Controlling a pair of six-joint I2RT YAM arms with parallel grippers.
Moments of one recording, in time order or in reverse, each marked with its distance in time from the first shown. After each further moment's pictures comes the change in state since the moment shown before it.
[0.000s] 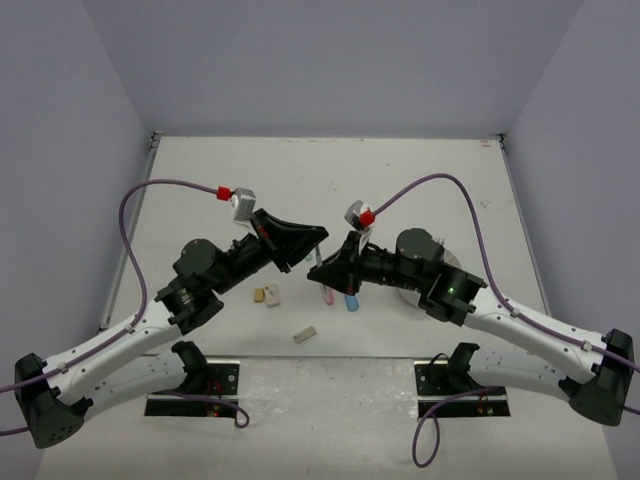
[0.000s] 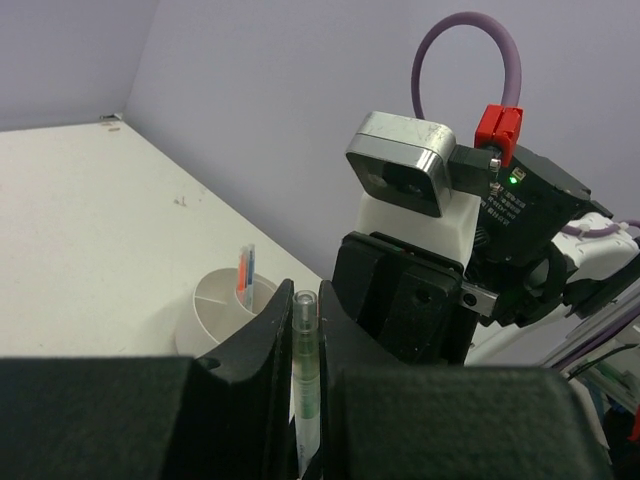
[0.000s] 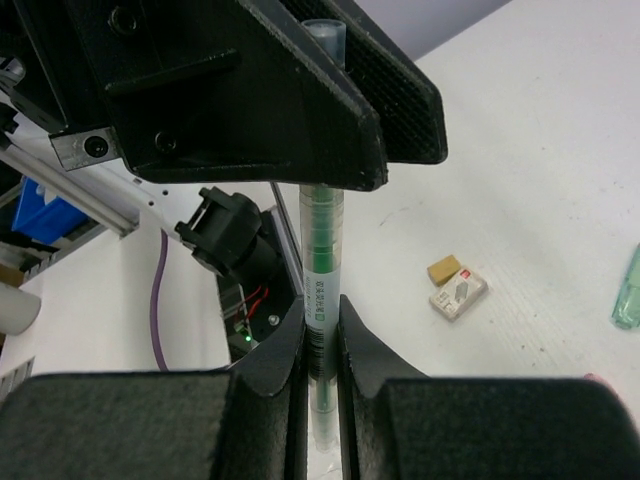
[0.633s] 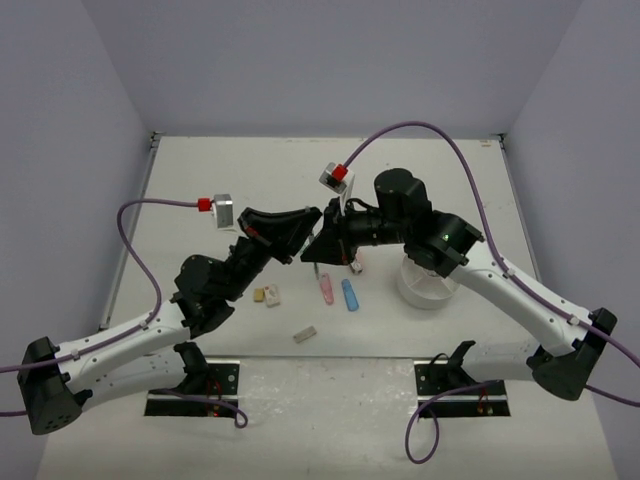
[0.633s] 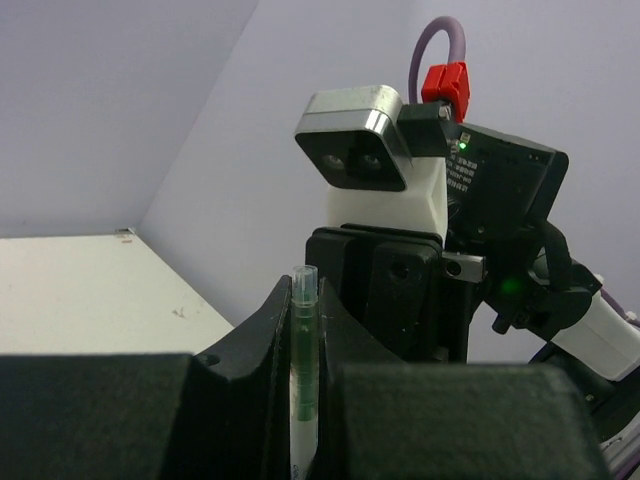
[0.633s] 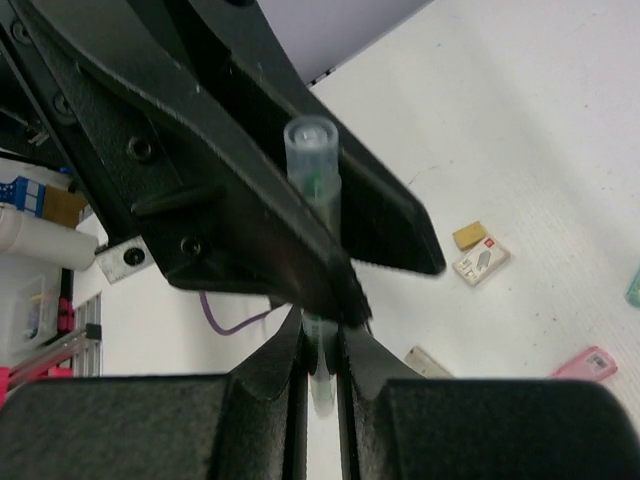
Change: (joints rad) left arm -0.087 0.048 -0.089 0.345 -0.264 -0.012; right arm -0.127 0.251 0.491 -0.465 -0.242 -0.055
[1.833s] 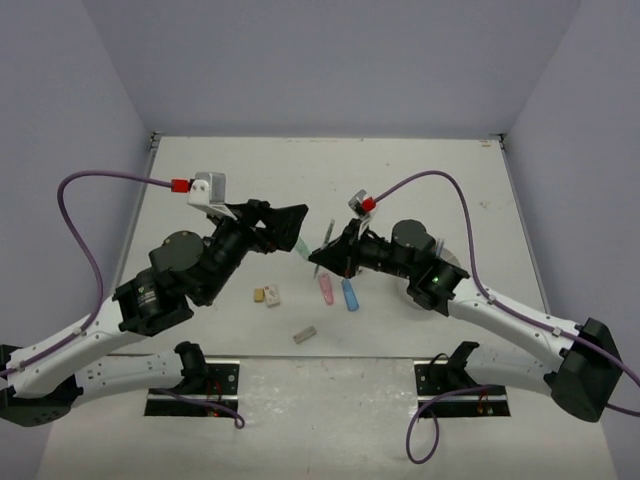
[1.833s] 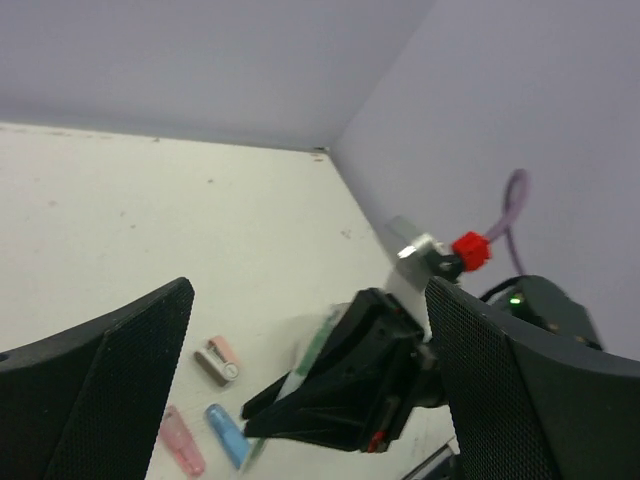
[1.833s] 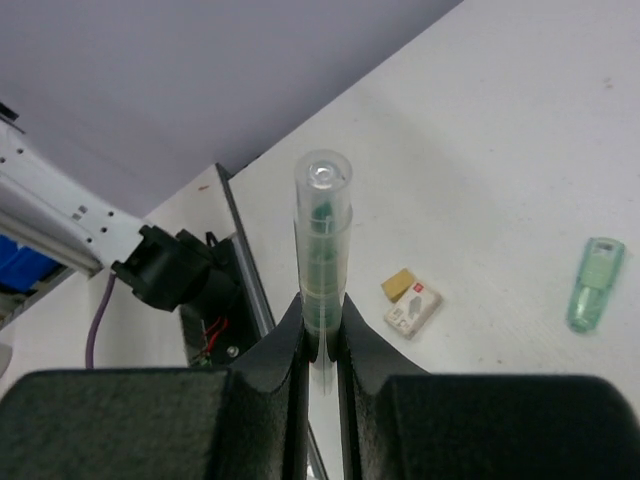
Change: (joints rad) left arm -0.144 -0.047 0.480 -0.966 -0.519 0.083; right arm -0.011 -0.159 -0.584 0.661 0.224 0.101
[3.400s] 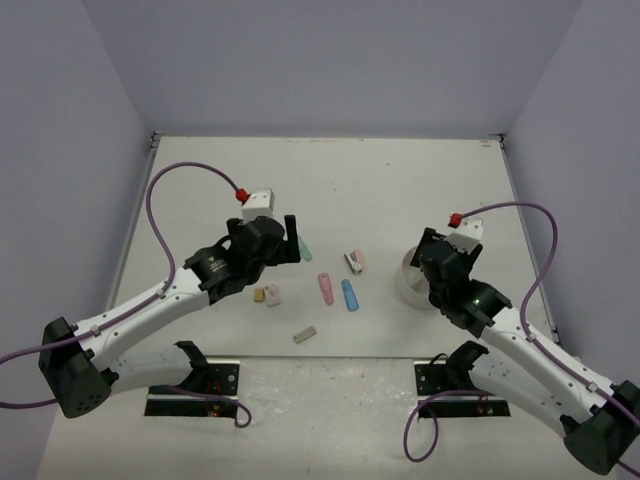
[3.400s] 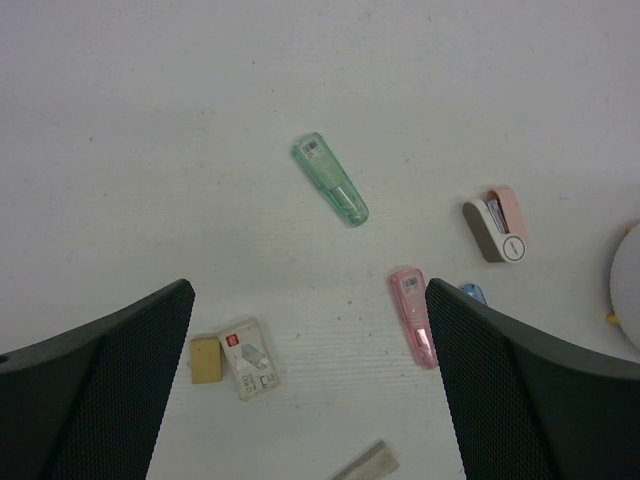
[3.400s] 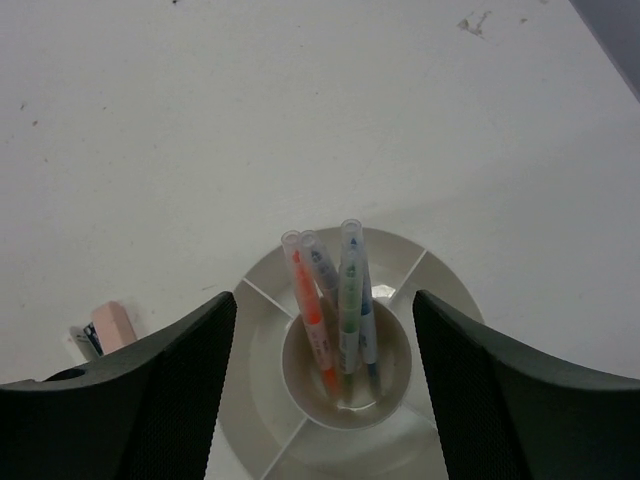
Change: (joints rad) left arm 0.276 0.274 -0.173 -0.277 0.092 -0.118; right arm -0.172 -0.314 -0.151 -0.664 1.173 0.145
